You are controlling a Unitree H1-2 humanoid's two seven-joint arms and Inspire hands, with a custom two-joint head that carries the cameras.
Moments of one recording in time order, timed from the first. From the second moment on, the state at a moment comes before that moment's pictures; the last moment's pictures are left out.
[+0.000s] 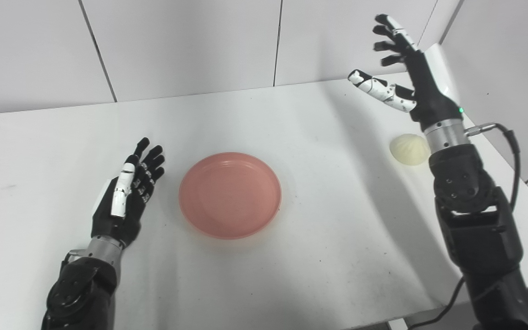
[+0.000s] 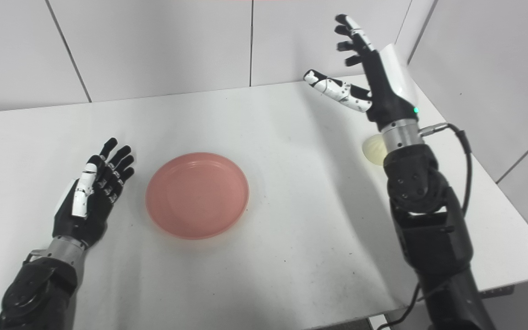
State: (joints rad) left arm -0.26 0.06 -0.03 0.19 -0.24 0.09 -0.29; right arm -0.32 -0.54 -0.12 -0.36 -0.46 0.27 0.08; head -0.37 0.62
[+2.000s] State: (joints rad) left arm -0.27 0.11 0.01 0.22 -0.32 0.08 -0.38; right arm -0.28 -0.76 0.02 0.02 -0.72 0.46 0.36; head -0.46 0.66
